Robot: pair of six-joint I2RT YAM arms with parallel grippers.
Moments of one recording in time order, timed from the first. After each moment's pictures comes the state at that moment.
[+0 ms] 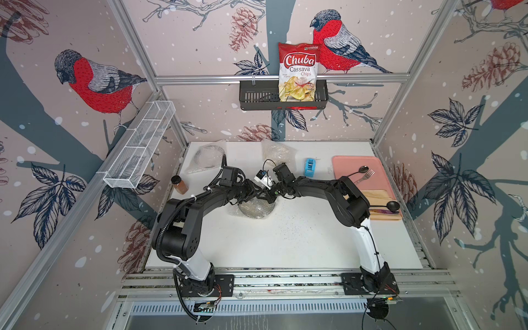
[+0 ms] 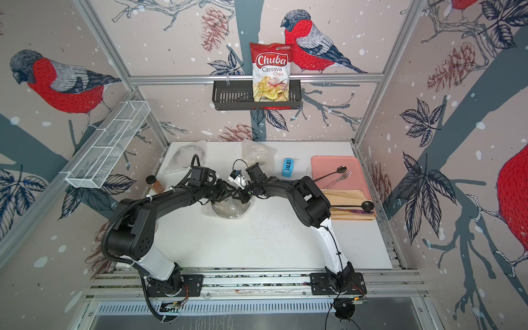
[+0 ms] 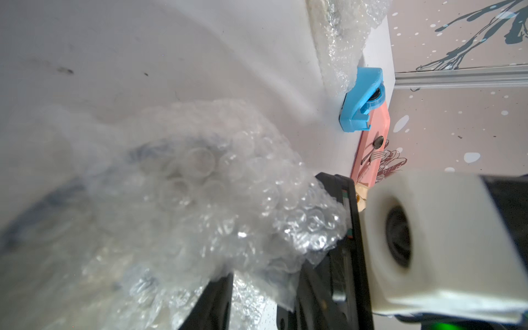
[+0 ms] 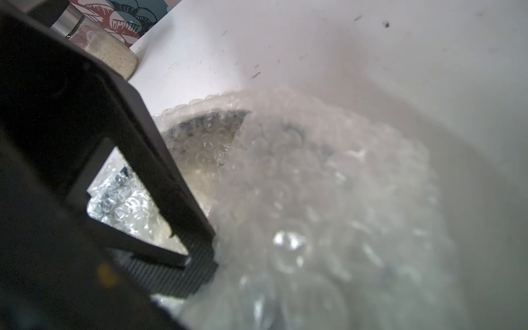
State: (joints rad) left arm -0.24 1.65 0.88 -0.08 0.60 -0.87; right arm 0.76 2.27 1.50 -0.08 -0.65 -0.10
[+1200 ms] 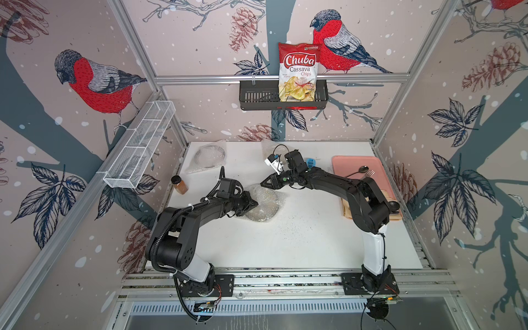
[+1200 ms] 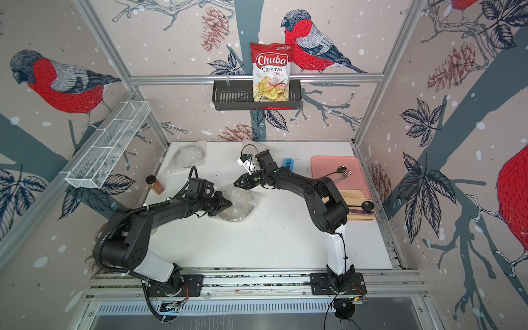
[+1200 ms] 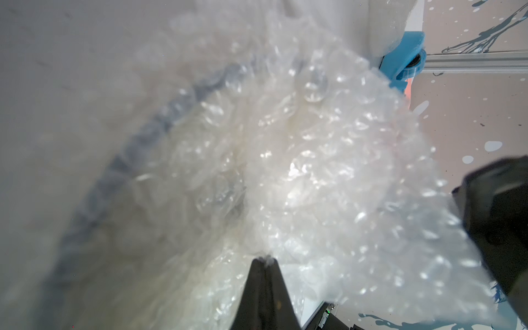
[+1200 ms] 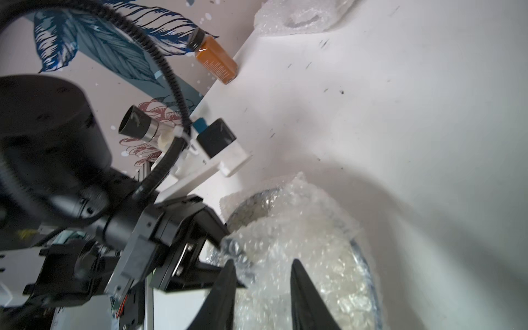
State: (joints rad) left arm -0.25 1.56 0.68 -0.05 0.63 -0.88; right arm 0.69 2.08 1.50 -0.10 -0.71 0.24
